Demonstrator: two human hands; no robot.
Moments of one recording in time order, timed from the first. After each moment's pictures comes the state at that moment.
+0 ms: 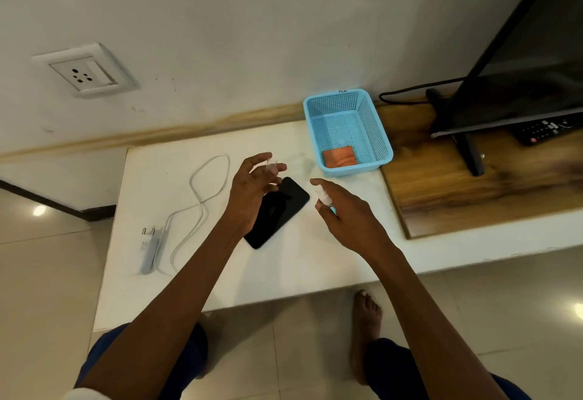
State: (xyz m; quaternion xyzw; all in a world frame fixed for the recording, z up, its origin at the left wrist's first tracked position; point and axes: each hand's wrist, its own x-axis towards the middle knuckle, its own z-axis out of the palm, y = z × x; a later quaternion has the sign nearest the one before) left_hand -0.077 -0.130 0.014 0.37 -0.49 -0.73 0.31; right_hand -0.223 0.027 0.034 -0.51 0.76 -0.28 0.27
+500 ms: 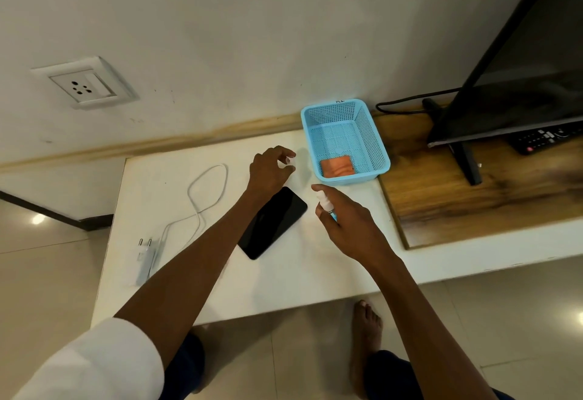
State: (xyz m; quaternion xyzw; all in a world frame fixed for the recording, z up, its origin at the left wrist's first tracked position) left_hand -0.145 -0.187 -0.020 0.44 -0.82 -0.33 0.17; right_hand -0.227 0.027 0.044 -0.49 0.77 -0.30 0.28
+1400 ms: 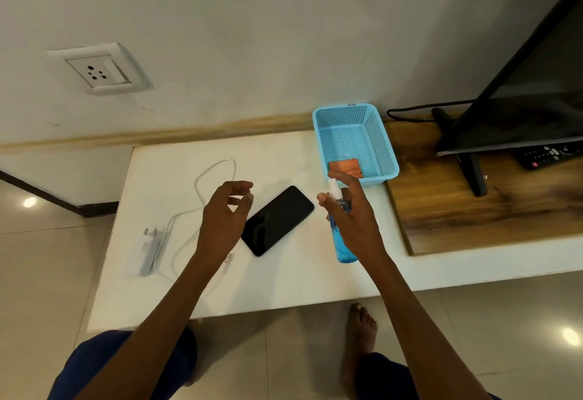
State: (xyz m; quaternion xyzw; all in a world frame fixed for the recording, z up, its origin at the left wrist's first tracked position) left_hand -0.017 -0.111 0.029 0.51 -0.68 -0.44 0.29; right_hand -0.221 0.009 0.029 -0.38 0.72 -0.50 0.30
